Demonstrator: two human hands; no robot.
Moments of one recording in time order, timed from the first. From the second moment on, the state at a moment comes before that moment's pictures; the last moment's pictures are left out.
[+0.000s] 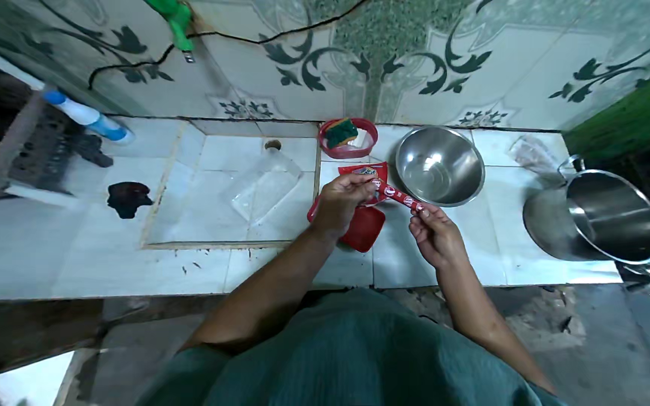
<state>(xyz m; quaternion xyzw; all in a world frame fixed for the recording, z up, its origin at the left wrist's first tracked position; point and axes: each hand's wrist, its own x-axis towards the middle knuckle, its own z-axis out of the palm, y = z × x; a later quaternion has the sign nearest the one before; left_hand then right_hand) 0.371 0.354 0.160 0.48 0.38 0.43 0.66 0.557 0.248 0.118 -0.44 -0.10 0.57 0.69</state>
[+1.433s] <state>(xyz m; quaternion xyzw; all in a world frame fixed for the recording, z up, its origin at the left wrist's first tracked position) 0.423 0.345 0.151 0.58 0.39 0.17 0.69 0.581 0.237 0.114 -0.64 -0.52 0.26 0.50</state>
